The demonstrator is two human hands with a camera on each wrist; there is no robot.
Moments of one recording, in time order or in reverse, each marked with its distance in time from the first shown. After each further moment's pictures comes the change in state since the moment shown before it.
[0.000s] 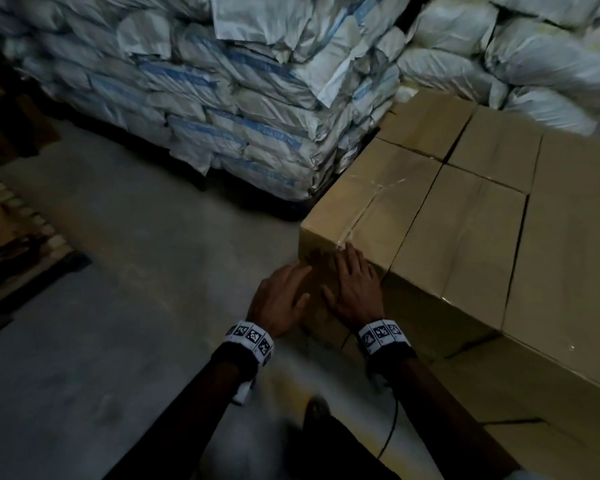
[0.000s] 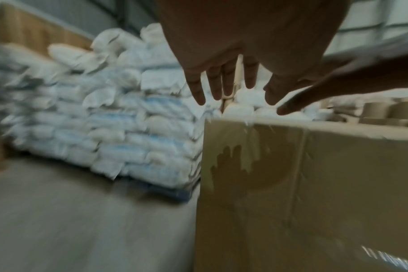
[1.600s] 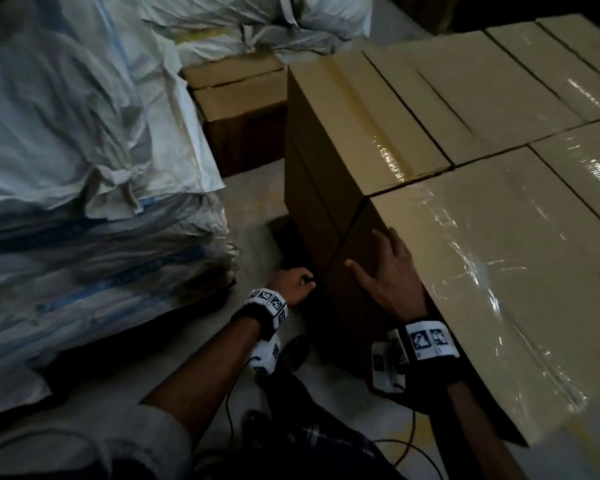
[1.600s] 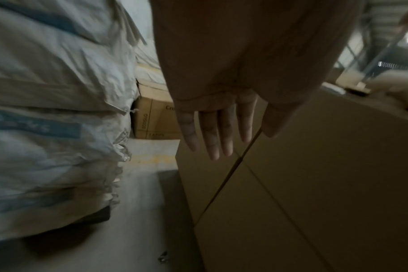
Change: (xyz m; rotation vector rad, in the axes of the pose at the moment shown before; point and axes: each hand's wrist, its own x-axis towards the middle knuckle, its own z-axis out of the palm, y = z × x) left_hand 0.724 -0.322 0.104 -0.138 -1.112 0.363; right_hand 0.595 0.004 -0.024 0.277 0.359 1.195
